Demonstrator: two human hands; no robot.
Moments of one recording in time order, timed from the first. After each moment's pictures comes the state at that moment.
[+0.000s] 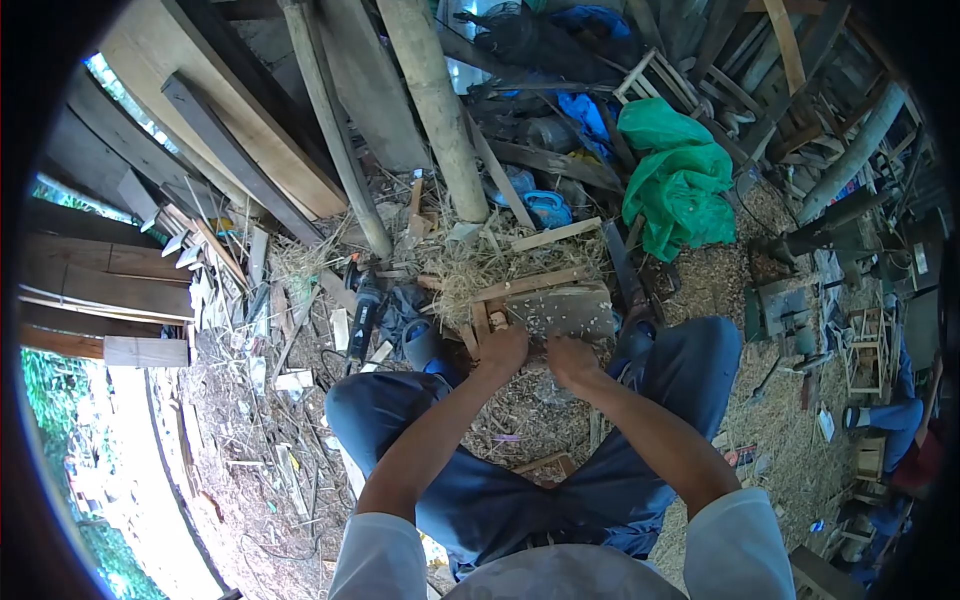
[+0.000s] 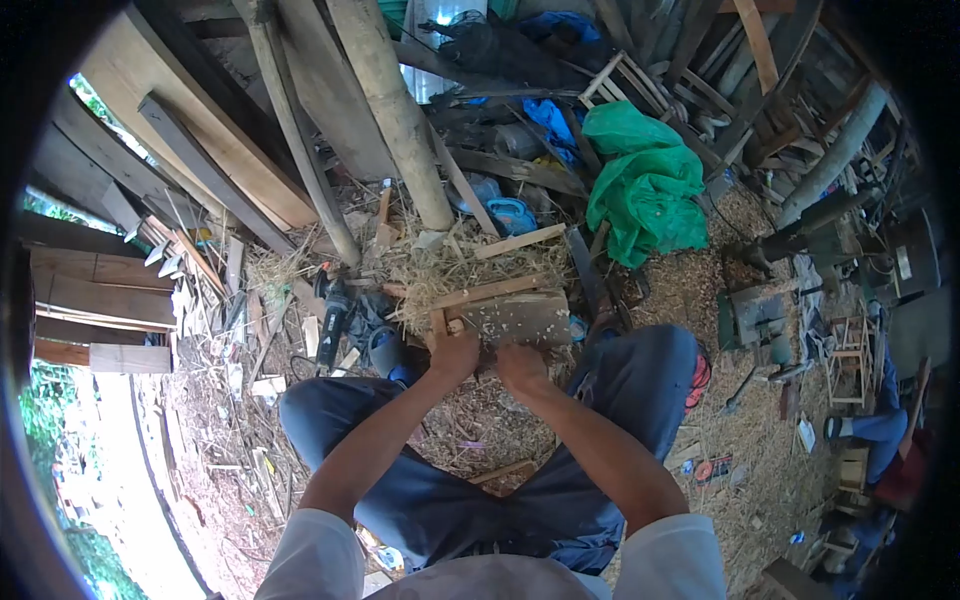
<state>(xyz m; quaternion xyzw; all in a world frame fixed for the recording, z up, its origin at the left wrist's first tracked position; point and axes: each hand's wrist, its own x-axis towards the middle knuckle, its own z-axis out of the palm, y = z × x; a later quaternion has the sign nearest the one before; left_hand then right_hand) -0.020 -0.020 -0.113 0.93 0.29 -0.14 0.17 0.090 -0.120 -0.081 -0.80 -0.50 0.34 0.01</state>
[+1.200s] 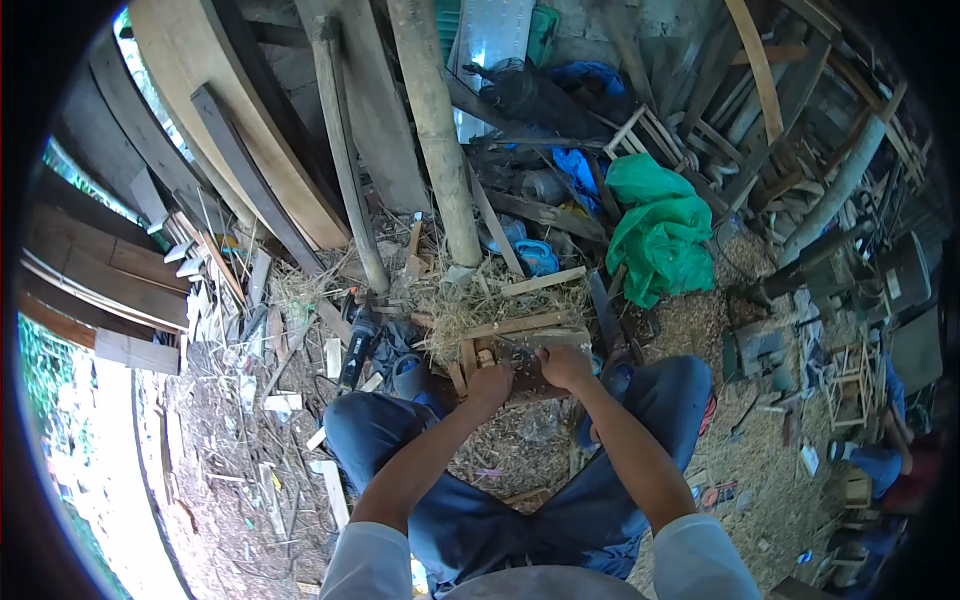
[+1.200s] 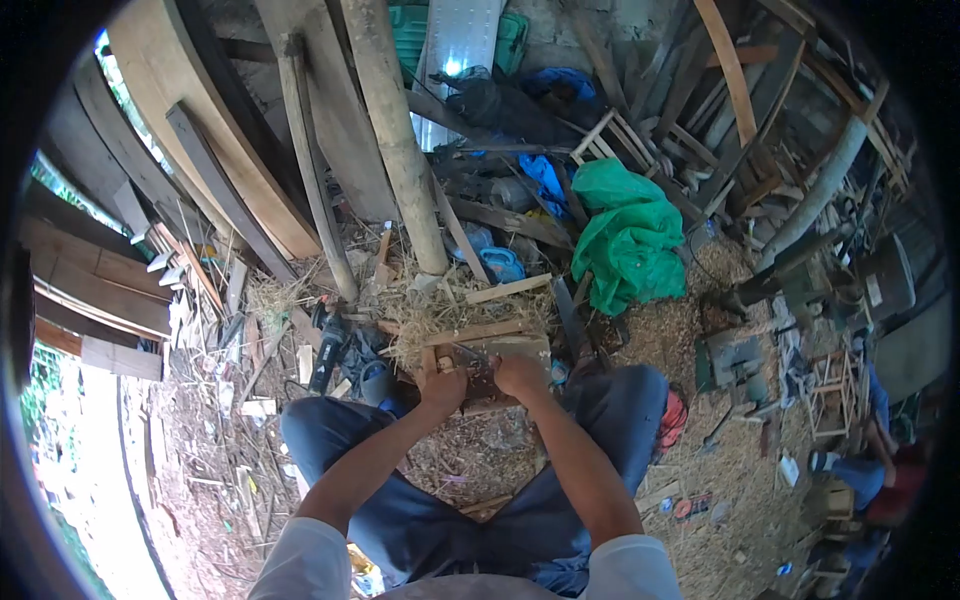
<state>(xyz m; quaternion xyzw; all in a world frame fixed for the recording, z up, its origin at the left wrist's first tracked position) -0.025 -0.025 -0.133 0.93 0.32 -0.09 0.19 0.138 -0.096 -0.078 -0.82 -0.46 0.35 0.03</state>
